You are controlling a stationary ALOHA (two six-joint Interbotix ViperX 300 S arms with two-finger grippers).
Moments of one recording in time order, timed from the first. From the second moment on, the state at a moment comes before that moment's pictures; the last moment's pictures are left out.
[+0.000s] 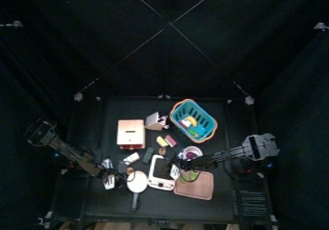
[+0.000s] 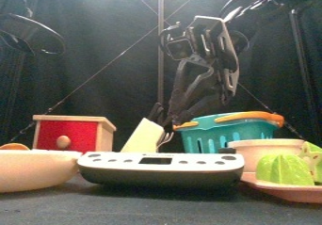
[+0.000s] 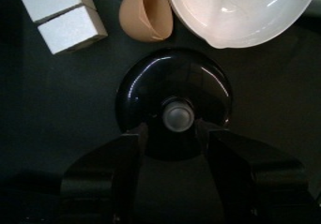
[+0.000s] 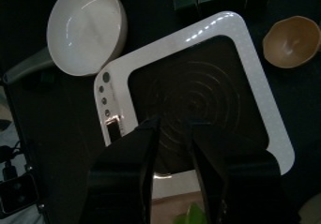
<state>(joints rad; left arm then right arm) -0.52 -0.40 1.00 0.17 0.74 -0.87 0.11 0.05 0.58 -0.36 0.19 0.99</state>
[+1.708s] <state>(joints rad) -0.25 -0.20 0.96 0.26 0.51 -0.98 0.10 0.06 0.60 -0.37 0.19 0.98</state>
